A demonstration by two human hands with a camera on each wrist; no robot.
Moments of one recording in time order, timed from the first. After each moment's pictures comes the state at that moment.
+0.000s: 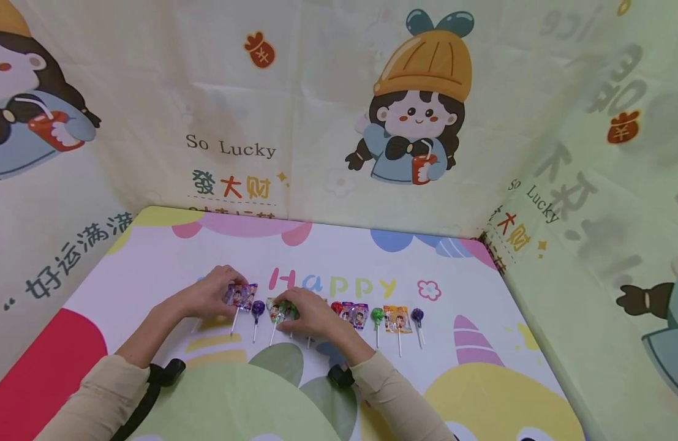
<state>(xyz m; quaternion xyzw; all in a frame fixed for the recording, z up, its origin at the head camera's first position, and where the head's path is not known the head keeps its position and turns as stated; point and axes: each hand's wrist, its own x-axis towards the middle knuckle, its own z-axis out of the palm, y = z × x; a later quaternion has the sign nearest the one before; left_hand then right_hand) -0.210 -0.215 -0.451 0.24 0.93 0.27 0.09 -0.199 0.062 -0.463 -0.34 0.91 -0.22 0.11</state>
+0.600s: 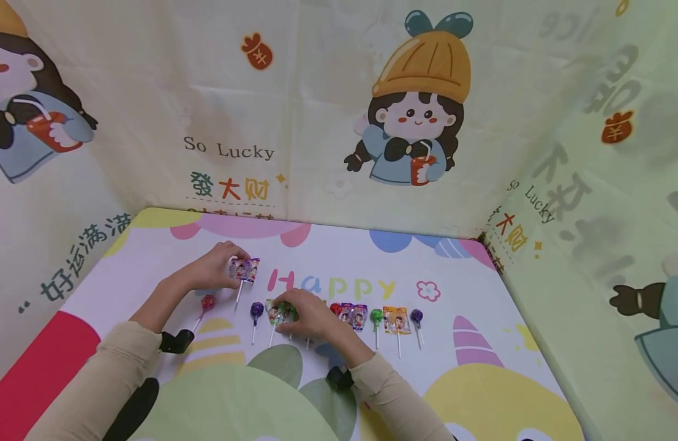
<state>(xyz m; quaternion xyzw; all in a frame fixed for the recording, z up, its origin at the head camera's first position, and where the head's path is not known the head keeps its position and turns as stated) -0.256 -0.218 -0.432 0.22 0.93 0.27 0.07 -0.200 0.061 -0.461 -0.34 0.90 -0.23 0.11</state>
